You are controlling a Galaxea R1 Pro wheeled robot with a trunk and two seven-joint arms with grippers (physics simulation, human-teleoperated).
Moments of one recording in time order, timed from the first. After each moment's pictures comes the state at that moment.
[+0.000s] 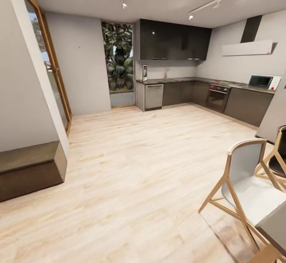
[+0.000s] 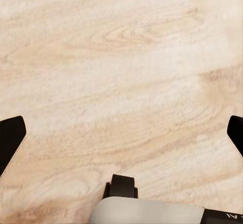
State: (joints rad) left arm 0.02 0.00 0.17 -0.61 0.00 -0.02 0.00; right arm -0.20 -0.03 0.04 -0.32 0.02 -0.18 0.00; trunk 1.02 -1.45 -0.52
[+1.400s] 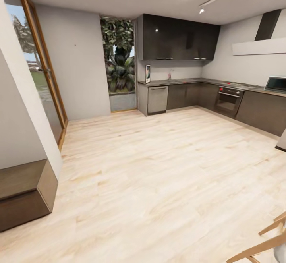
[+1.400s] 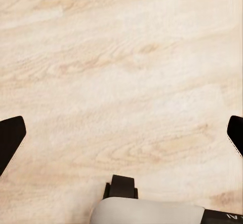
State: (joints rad) left arm 0.02 0.00 0.17 -0.61 0.00 -0.02 0.00; right arm -0.20 -0.03 0.04 -0.32 0.02 -0.18 0.00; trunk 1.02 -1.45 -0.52
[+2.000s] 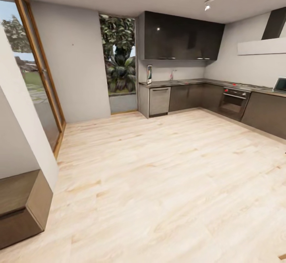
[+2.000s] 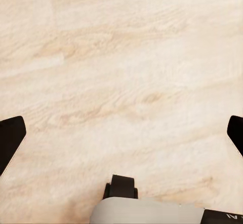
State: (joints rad) left arm 0.02 0.00 0.17 -0.61 0.00 -0.02 0.00; right arm -0.20 -0.03 0.04 -0.32 0.02 -0.18 0.00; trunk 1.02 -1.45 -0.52
